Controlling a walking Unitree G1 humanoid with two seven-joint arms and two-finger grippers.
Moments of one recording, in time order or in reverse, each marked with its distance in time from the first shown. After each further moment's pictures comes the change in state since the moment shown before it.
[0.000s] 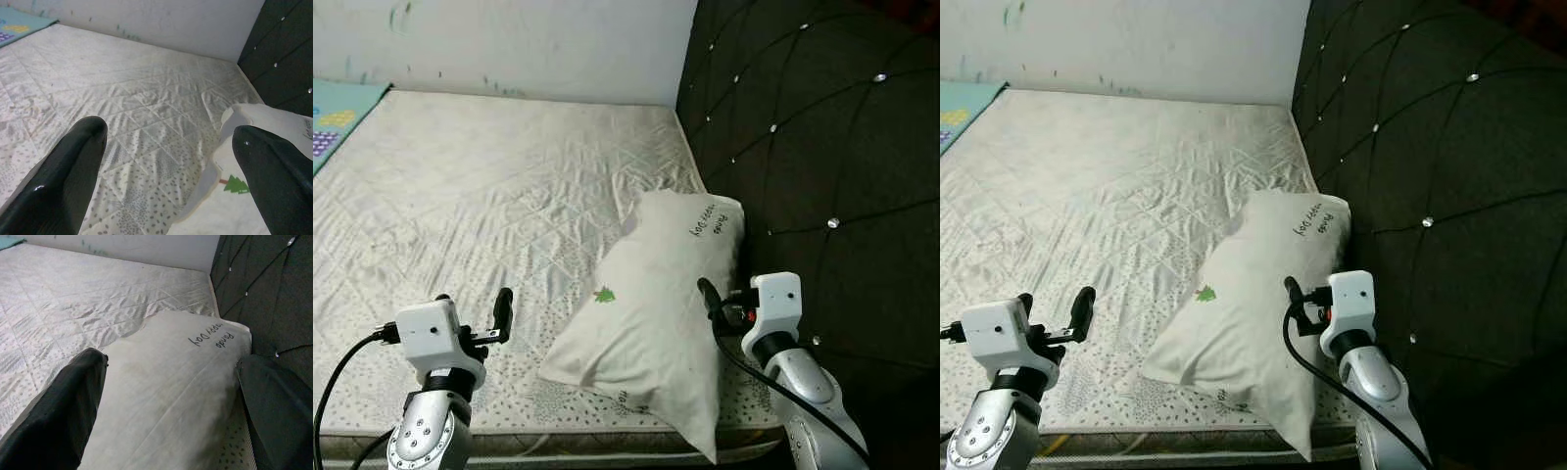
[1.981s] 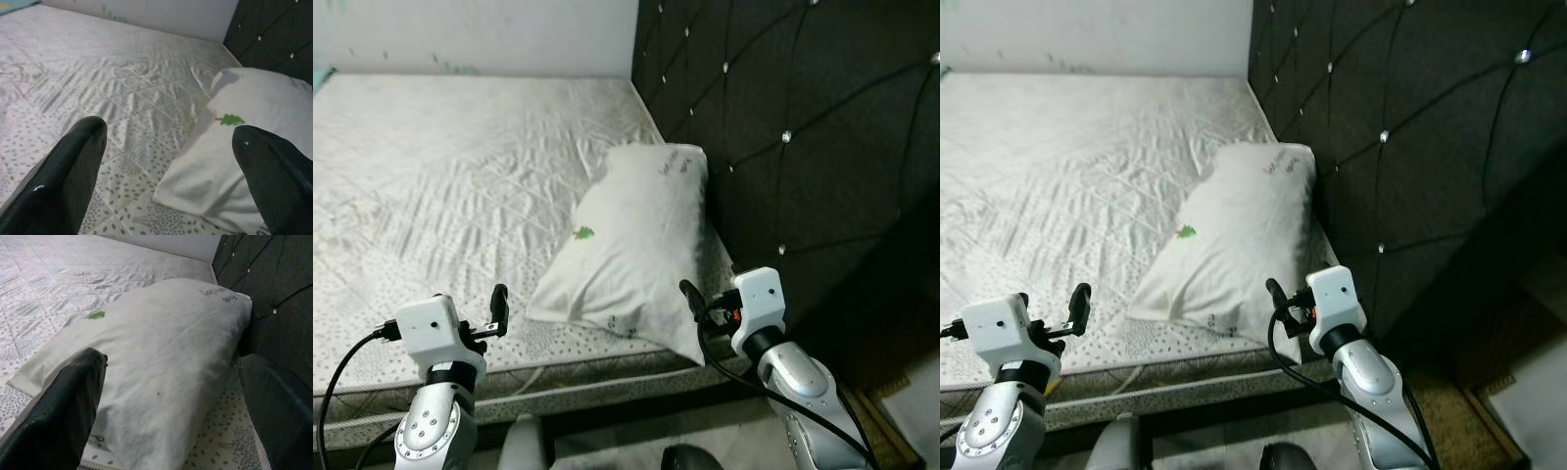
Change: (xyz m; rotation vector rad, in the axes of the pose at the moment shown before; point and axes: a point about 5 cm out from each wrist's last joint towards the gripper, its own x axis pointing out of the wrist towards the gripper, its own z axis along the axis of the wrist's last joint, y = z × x) left arm 0.008 0.001 -0.002 -0.005 -0.005 0.058; right arm 0.005 0.013 0.006 -0.092 -0.030 0.138
